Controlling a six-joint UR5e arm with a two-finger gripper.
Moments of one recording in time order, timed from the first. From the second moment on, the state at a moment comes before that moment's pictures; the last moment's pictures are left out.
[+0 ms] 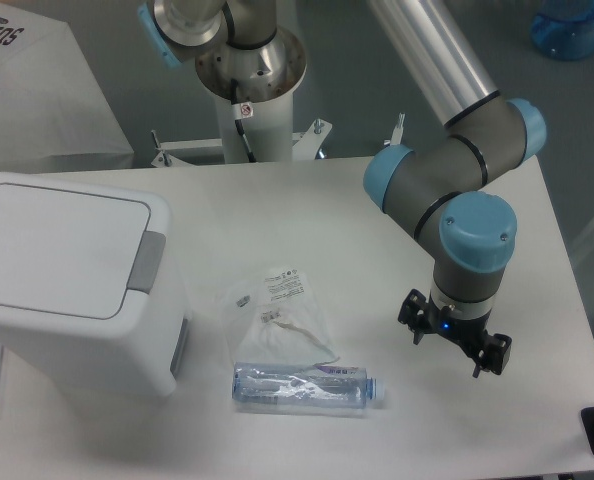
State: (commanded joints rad) arm 2.60 -2.17 -1.35 -1.01 1.56 1.21
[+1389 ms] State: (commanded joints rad) arm 2.51 -2.13 -1.35 -1.01 1.48 0.90
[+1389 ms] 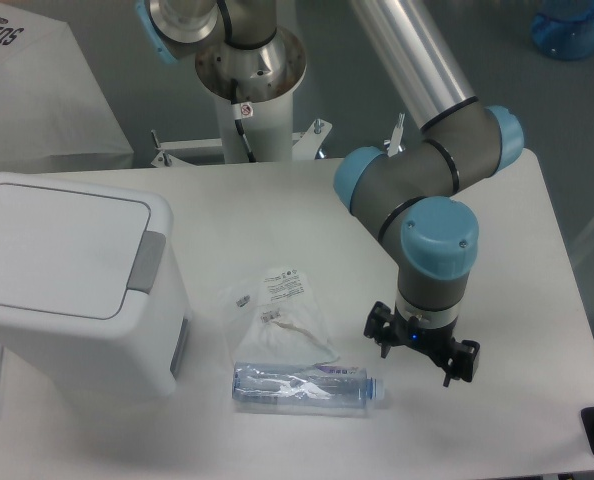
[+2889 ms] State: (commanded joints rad) arm 2.30 -1.75 -1.50 -1.02 1.27 0.61
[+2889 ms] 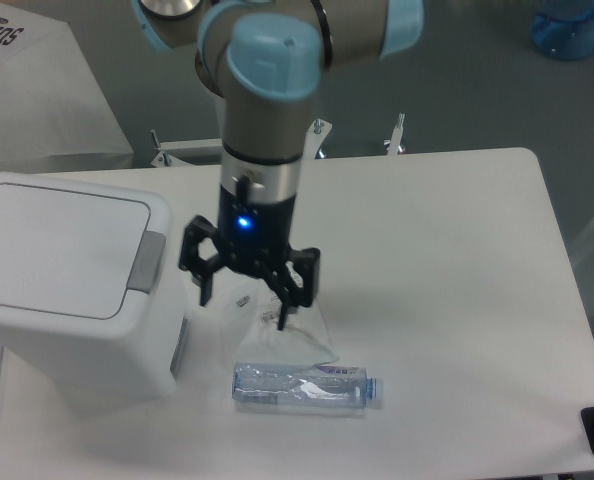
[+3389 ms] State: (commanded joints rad) arm 2.29 -1.70 -1.56 -1.01 1.23 0.58
